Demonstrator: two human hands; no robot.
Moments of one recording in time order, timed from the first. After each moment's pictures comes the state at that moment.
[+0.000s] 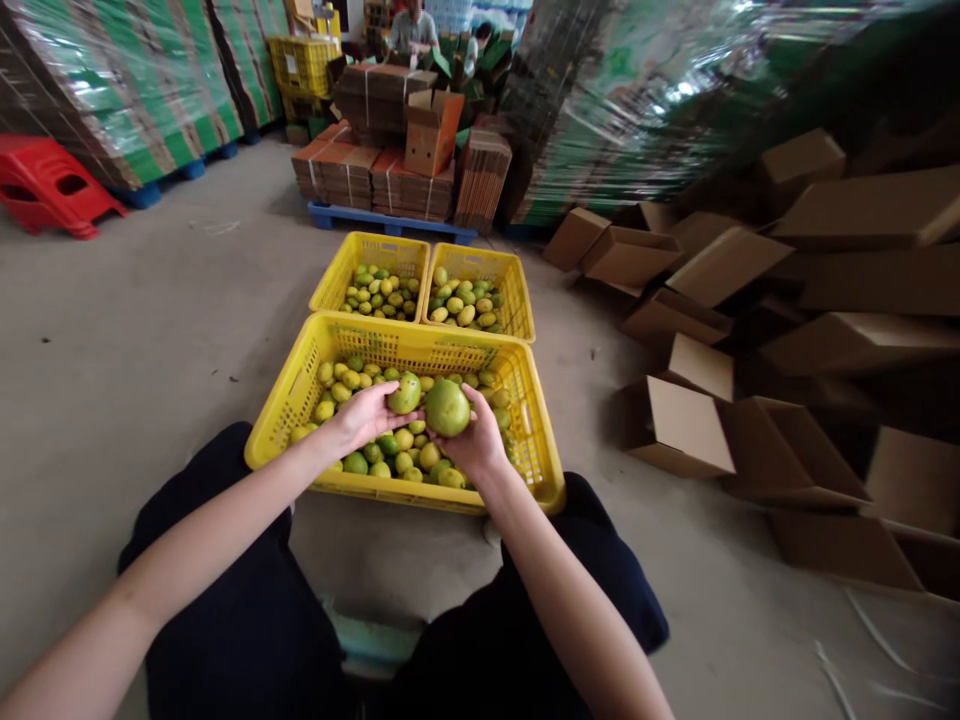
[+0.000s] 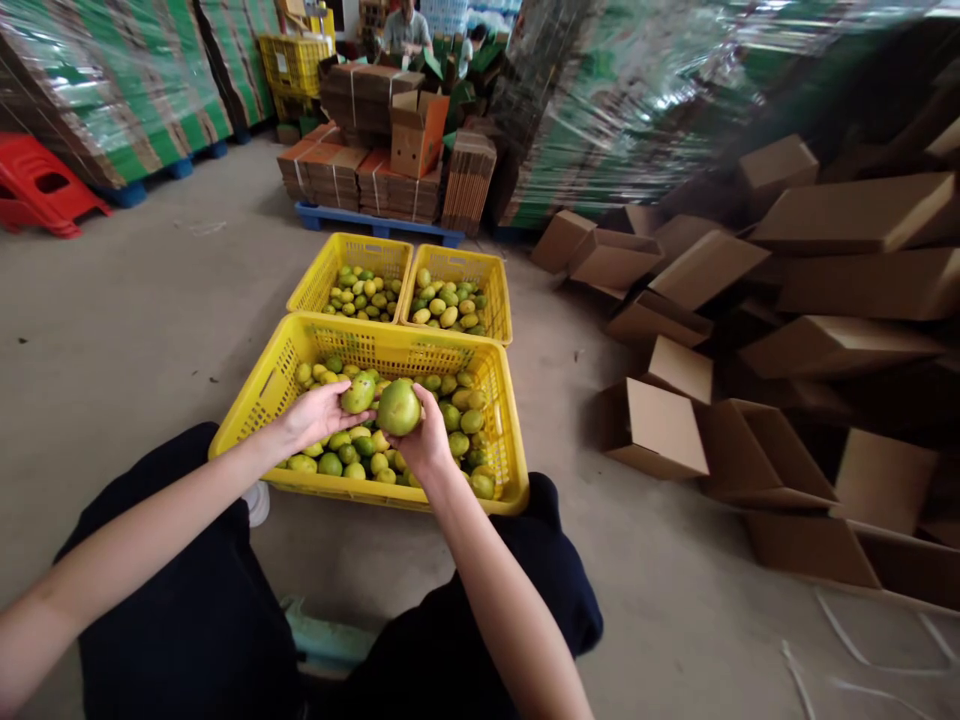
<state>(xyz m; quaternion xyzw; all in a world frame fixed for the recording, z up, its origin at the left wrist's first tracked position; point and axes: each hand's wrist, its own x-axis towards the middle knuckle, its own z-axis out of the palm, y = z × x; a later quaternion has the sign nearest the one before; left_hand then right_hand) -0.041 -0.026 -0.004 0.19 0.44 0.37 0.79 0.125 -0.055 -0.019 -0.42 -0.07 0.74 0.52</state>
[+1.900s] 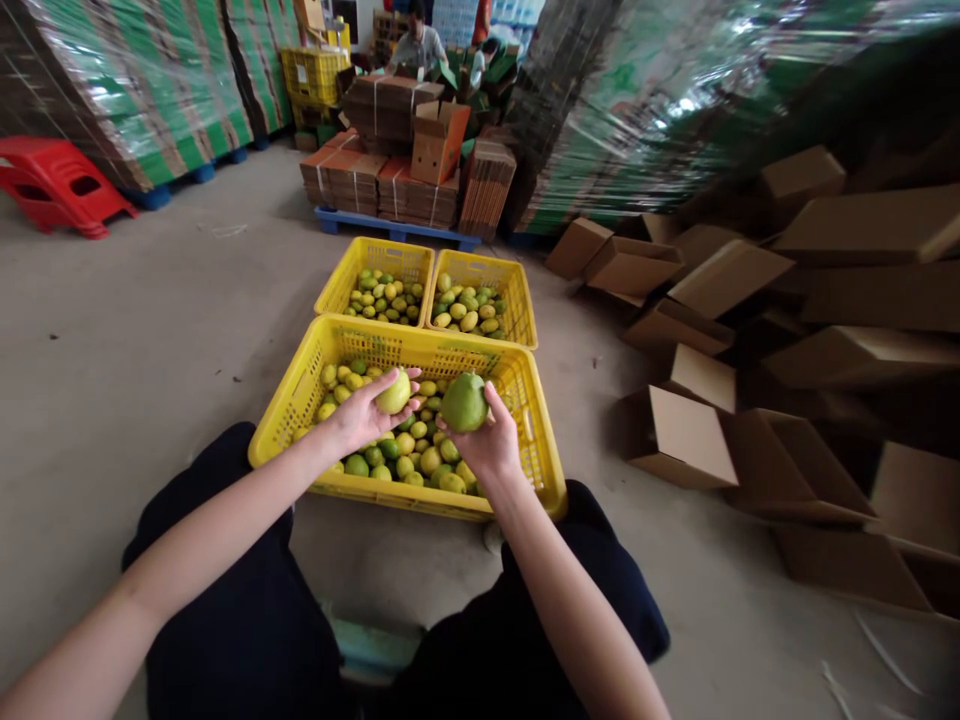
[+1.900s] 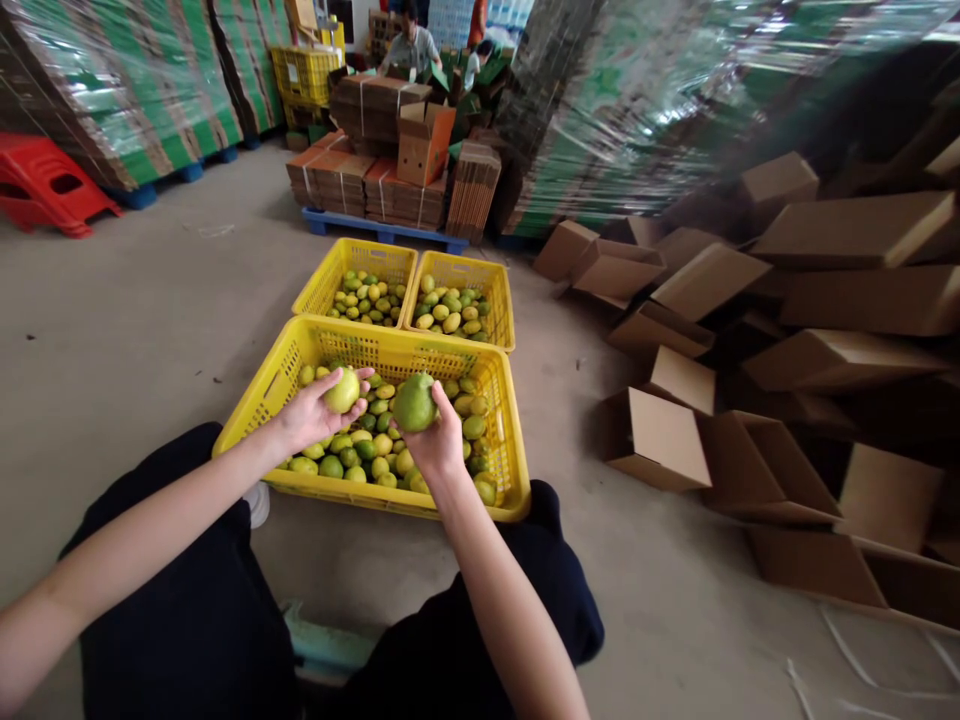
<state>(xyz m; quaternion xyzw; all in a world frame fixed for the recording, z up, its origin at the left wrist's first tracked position) -0.052 -0.029 0.006 0.19 0.32 0.42 0.83 0.127 -0.058 -0.002 -0.37 -0.07 0.71 0.60</state>
